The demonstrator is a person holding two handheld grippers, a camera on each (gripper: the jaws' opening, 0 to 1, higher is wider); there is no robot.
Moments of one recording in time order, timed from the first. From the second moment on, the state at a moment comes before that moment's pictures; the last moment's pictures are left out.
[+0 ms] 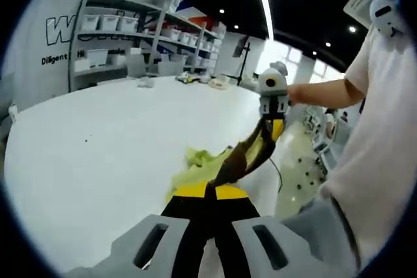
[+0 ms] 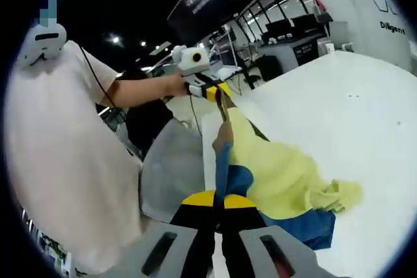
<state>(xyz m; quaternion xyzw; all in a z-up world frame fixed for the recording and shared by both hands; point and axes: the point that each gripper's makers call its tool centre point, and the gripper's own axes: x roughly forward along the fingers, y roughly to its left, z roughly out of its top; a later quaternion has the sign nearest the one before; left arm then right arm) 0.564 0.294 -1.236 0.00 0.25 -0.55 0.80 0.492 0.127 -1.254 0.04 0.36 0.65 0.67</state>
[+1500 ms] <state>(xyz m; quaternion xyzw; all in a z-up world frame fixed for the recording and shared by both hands) 0.805 0.272 -1.338 0.01 0.31 -0.38 0.87 0.795 0.078 -1.367 -0.15 0.34 0.34 0.86</state>
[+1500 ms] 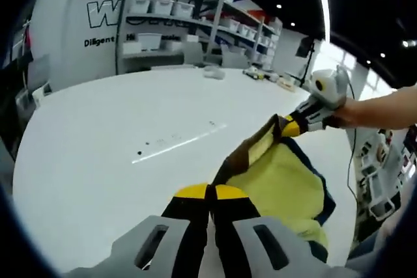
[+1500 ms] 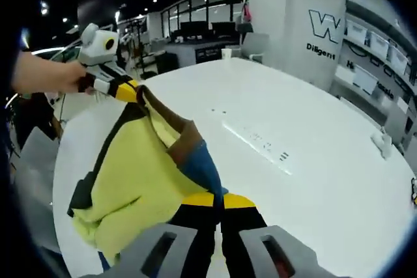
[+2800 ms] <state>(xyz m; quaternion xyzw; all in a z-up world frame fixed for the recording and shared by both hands) 0.672 0.277 -1.367 0.05 0.33 -0.41 0.85 0.731 0.043 -1.405 -0.11 0.37 0.29 0.88</state>
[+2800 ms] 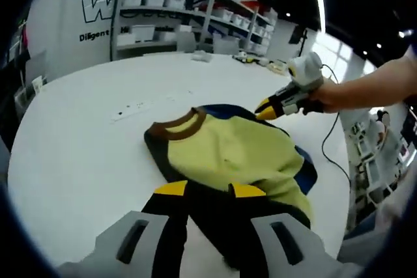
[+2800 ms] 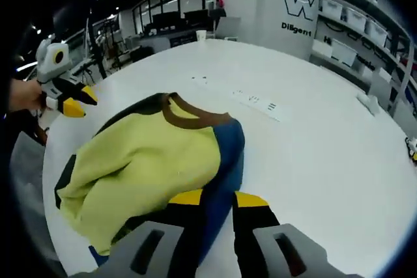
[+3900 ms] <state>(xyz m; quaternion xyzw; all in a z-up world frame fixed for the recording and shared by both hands) 0.557 0.295 -1.441 0.06 0.40 -0.37 0.84 0.560 0.058 -1.429 -0.06 0.38 0.27 0.88</state>
